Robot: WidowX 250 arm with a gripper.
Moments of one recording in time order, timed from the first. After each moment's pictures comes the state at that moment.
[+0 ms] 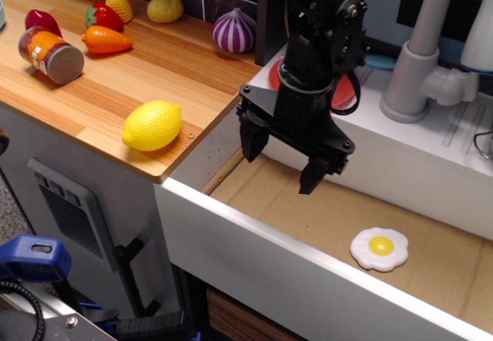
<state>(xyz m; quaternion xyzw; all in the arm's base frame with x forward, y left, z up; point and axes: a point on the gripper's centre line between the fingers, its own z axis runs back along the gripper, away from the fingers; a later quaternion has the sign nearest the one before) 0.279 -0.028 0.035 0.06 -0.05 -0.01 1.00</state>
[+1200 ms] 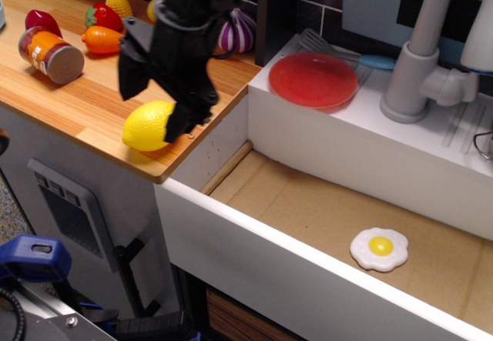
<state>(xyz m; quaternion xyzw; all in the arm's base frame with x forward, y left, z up) 0.247 0.089 0.070 0.17 0.00 -0.07 0.98</state>
